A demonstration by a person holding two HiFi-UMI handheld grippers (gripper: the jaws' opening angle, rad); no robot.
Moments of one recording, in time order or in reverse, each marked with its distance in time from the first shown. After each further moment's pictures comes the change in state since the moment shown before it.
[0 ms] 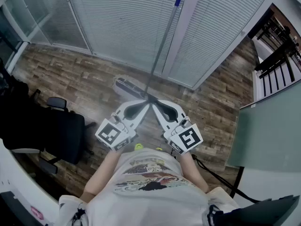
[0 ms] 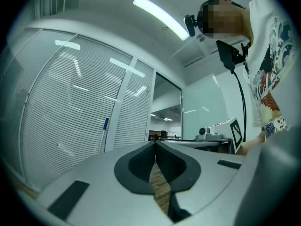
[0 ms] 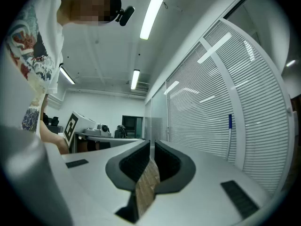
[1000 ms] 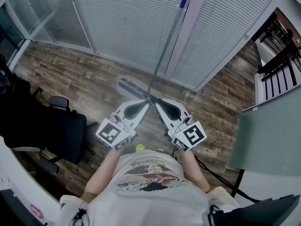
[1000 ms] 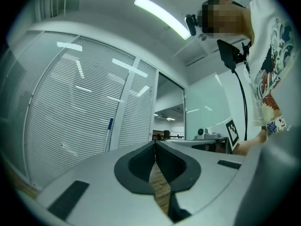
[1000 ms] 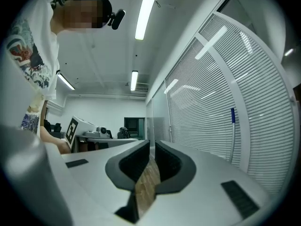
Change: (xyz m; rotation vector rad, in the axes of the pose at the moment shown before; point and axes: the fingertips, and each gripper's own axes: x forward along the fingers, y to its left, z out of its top) left arm -0.011 0.023 -0.001 -0.002 0.007 0.029; right arm 0.016 -0.007 -0.006 0.062 -0.001 0.029
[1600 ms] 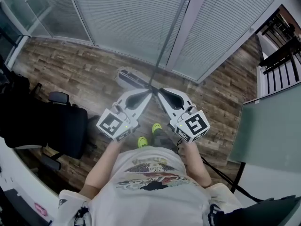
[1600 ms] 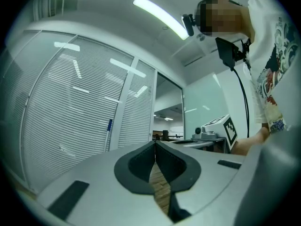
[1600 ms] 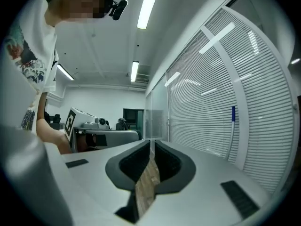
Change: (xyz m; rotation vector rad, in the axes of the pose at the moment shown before) left arm 0.008 0.023 -0.004 0.026 0.001 -0.023; right arm 0.023 -0.017 -0.018 -0.044 0.103 -0.021
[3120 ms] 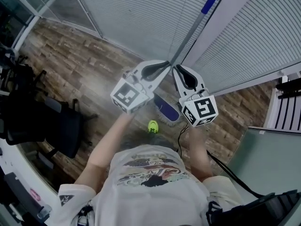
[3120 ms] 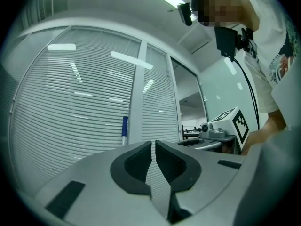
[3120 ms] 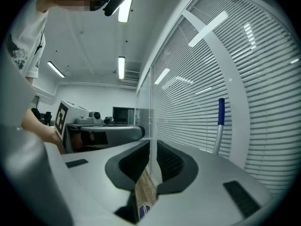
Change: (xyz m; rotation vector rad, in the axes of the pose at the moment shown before) left arm 0.317 0.279 -0.012 0.104 0.021 0.084; right arm 0.187 -0.375 -0.001 -0.005 0.007 -0.051
